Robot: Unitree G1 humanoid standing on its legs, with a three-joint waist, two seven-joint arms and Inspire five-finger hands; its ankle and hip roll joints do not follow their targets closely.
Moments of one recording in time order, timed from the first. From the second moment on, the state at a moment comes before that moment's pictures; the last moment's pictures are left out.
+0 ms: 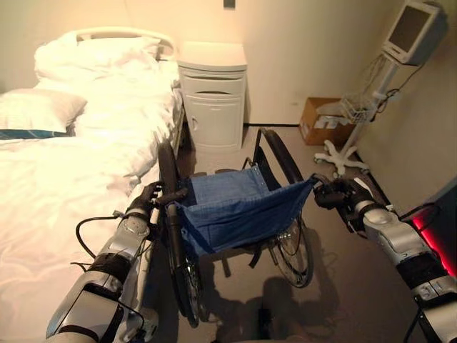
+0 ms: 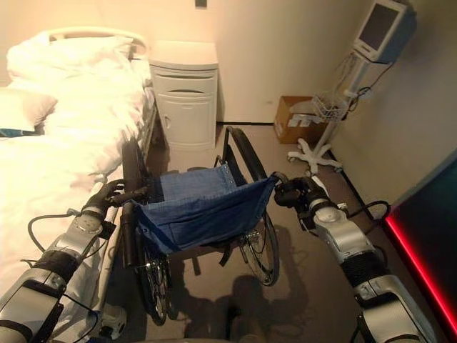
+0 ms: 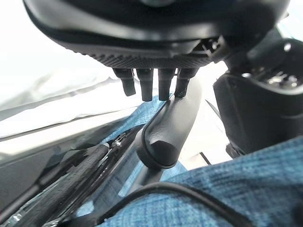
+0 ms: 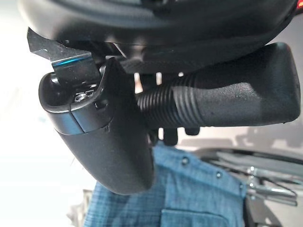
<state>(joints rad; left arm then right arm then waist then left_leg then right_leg) -0.50 0.62 -0.33 0.78 -0.08 0.16 0.12 -0.48 -0.70 0.35 0.35 0.44 0.45 -0.13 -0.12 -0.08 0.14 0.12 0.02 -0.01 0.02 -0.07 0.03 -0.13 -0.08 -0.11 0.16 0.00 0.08</state>
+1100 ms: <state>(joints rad) -0.49 0.63 -0.34 0.82 -0.17 0.18 0.11 -0.60 -0.64 0.38 0.56 0.43 0.34 -0.05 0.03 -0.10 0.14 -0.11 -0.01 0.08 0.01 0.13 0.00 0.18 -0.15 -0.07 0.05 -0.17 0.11</state>
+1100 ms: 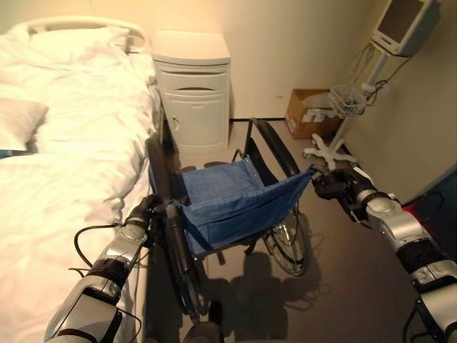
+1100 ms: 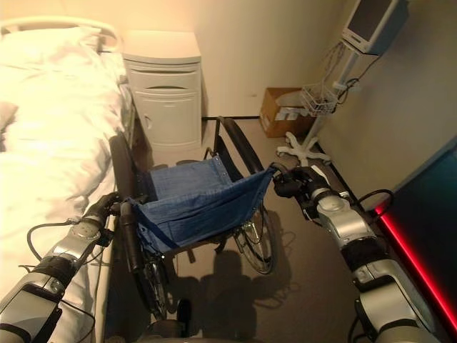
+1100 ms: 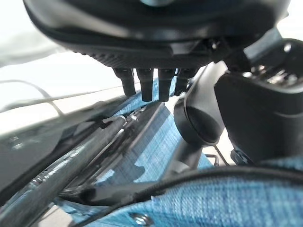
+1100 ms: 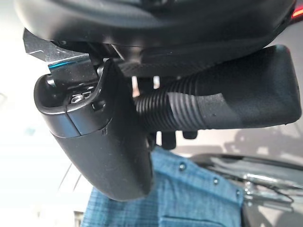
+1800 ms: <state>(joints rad) -0.42 0.62 -0.30 0.82 -0.13 0.21 0.15 -0.54 -0.60 0.33 0.51 0.45 0.33 -0.04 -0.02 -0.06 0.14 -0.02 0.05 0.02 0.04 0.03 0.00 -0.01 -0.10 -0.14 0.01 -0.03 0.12</state>
